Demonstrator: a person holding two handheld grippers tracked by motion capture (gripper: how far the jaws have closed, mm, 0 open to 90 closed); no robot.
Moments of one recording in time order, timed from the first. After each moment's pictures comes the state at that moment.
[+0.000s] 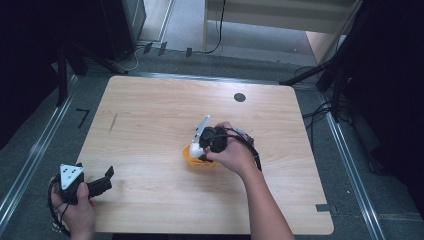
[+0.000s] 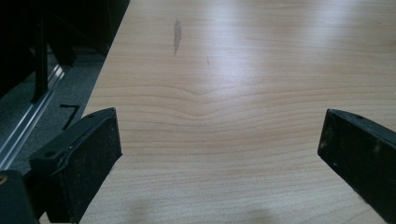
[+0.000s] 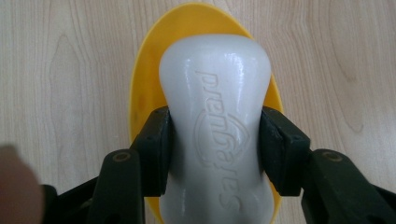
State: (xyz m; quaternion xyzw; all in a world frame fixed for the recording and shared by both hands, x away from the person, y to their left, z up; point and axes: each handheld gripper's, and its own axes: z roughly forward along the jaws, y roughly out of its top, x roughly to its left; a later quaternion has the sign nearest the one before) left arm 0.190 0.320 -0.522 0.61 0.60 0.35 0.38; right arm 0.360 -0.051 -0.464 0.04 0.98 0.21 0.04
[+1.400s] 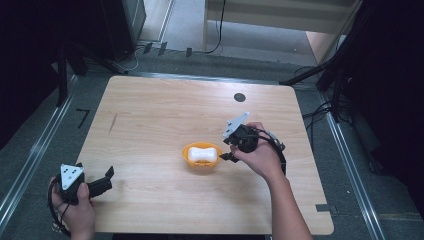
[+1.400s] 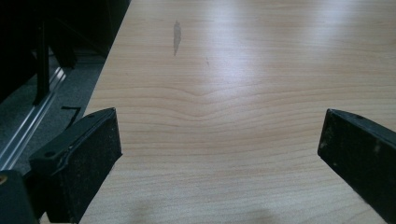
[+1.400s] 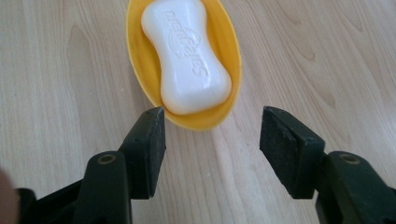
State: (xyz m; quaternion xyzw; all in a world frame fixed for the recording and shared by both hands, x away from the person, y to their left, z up) left arm 0.190 0.319 -0.522 0.62 0.59 0.35 0.38; right arm 0.350 -0.134 -0.445 0.12 0.95 0.28 0.04
